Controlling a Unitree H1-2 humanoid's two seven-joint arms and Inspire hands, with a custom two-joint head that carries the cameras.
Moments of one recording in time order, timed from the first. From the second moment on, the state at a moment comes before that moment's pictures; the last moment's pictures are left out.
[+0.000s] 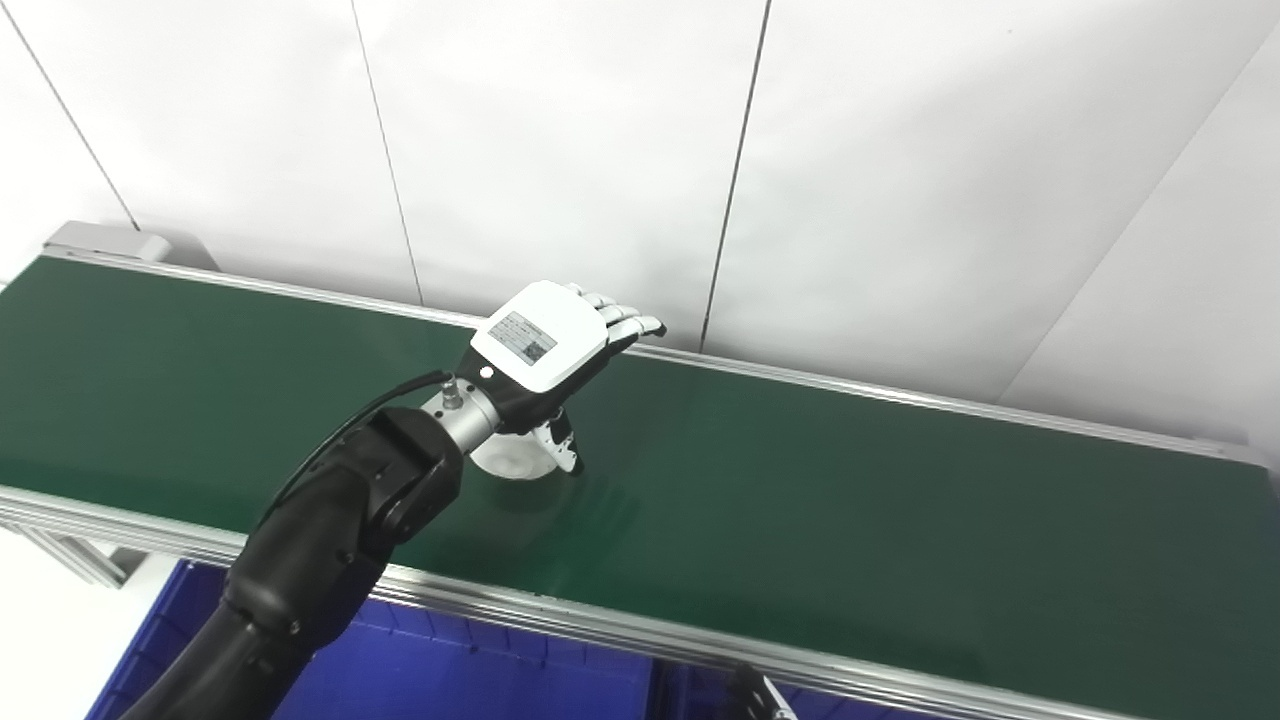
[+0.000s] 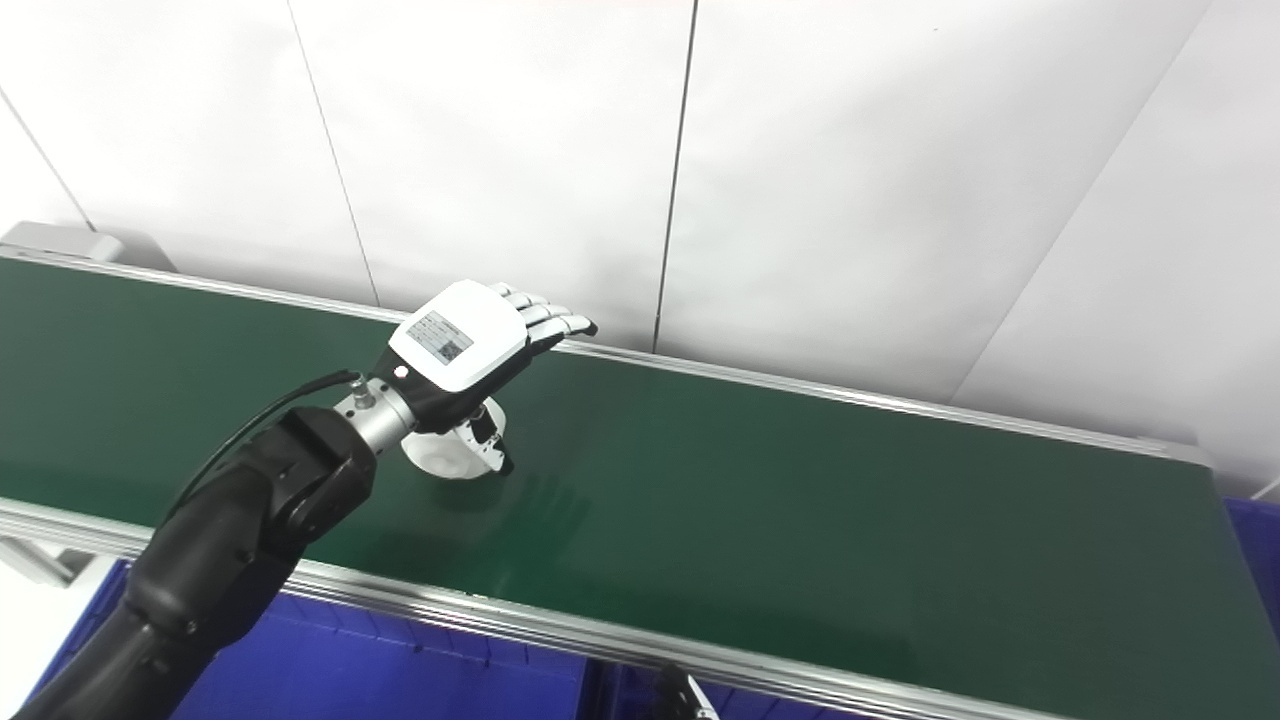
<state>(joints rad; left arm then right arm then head) -0.34 0.34 -0.28 0.02 1.20 -0.20 -0.19 0.46 -0.06 0.36 0.11 -0.09 -0.41 0.04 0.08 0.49</state>
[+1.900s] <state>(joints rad) -0.42 0.20 -0.42 0.40 0.77 -0.05 -0.13 0.48 -0.02 0.36 0.07 -0.09 -0.41 0.07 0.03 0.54</state>
